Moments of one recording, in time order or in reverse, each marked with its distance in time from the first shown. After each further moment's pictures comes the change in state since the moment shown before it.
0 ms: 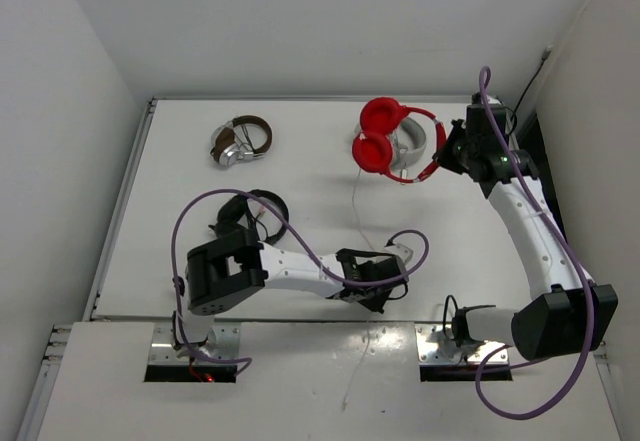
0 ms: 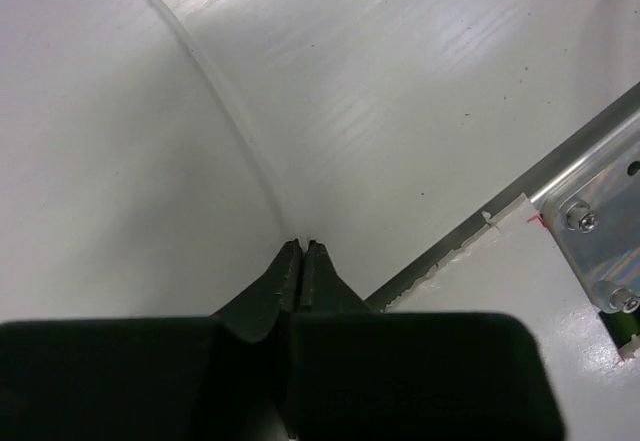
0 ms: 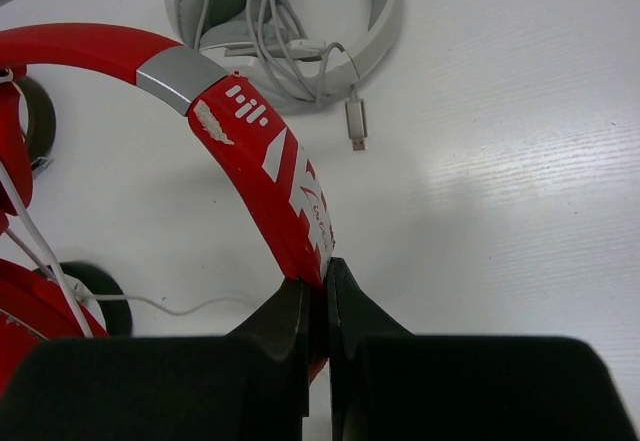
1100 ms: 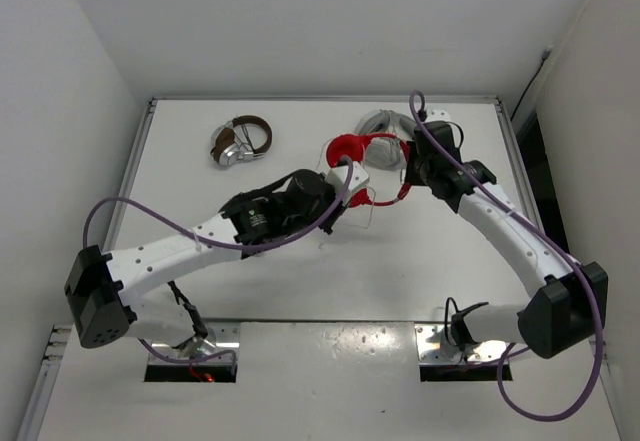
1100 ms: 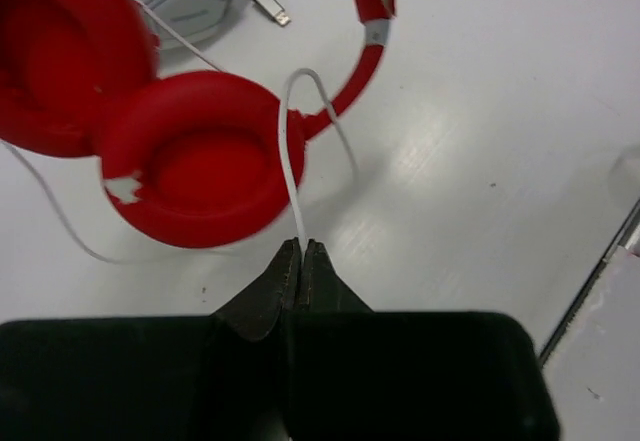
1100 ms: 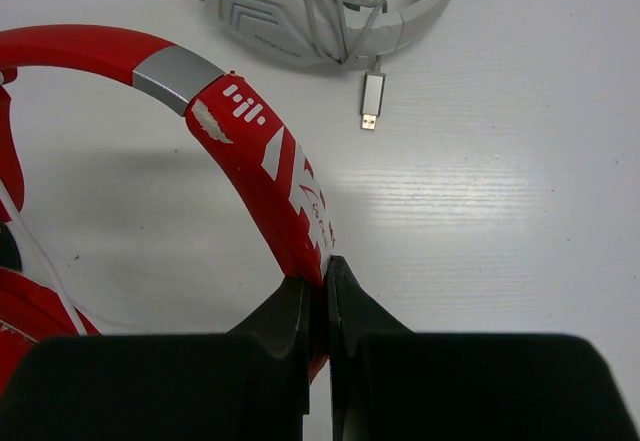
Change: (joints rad) left arm 0.311 -0.636 -0.142 0.089 0.016 0.727; right arm 0.269 0.033 -0.105 0.098 0.228 -0.140
